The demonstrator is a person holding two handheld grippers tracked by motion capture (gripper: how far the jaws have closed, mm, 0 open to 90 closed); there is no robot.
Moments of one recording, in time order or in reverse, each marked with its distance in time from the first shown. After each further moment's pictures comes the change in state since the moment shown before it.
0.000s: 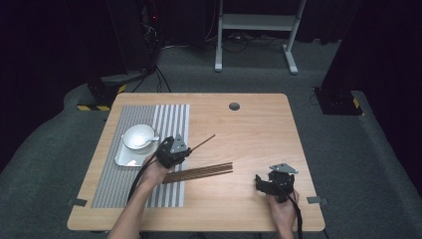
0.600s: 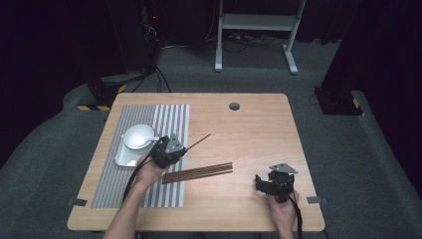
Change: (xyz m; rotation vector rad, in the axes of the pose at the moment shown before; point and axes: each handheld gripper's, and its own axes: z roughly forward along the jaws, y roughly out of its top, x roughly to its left) left arm 0.007 -0.006 -0.016 0.025 0.022 -0.001; right arm 0.000 0.000 0.000 0.001 0.001 0.002
